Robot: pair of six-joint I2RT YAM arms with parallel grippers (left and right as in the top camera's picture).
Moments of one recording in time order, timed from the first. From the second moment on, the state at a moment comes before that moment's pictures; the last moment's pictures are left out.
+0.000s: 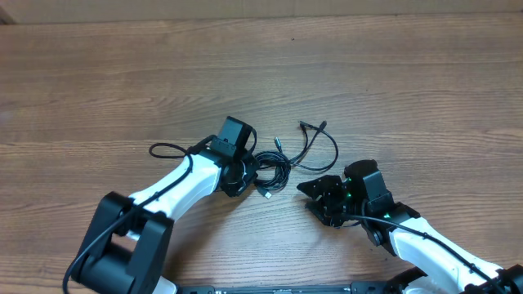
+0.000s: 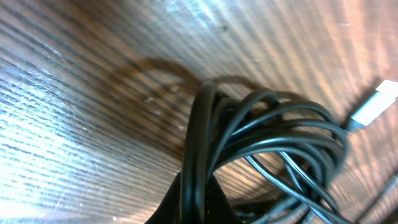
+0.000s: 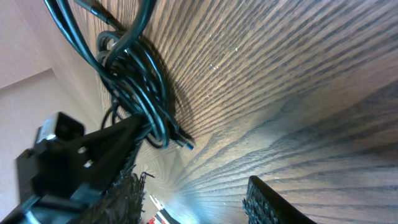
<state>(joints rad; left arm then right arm) -0.47 1.70 0.89 -0.46 0.20 -1.26 0.42 1.27 0.35 0.06 -0.51 1.46</state>
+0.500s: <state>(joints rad) -0.46 1.44 0.89 -0.54 0.23 -1.22 0.42 1.27 0.34 0.26 -0.64 1.43</state>
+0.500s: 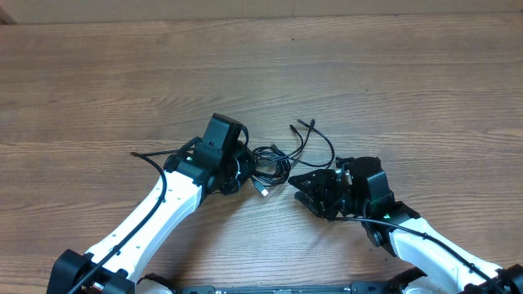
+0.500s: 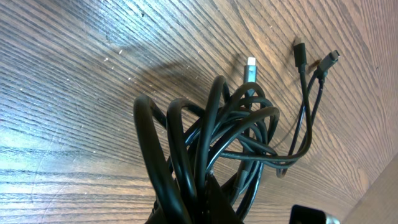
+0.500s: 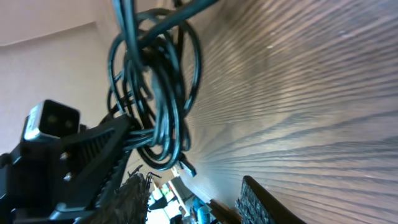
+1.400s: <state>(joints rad) -0.40 1.44 0.89 -0.52 0.51 -1.26 0.59 1.26 0.35 0.16 -0.35 1.49</state>
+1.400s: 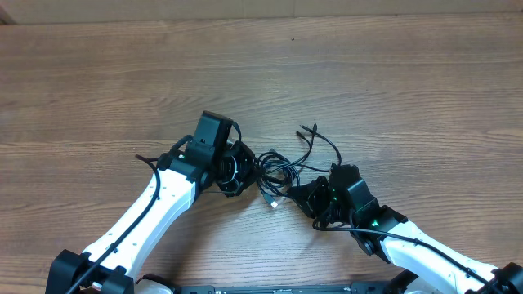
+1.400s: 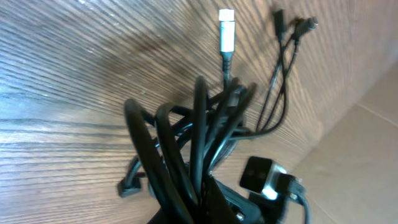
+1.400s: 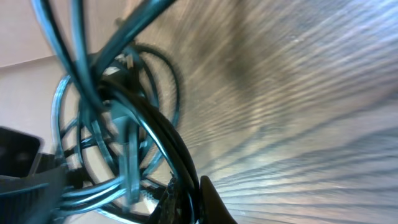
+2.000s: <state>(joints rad) -0.30 1.44 0.89 -0.37 0.82 -1.11 0.60 1.27 0.35 0.05 -0.25 1.45</state>
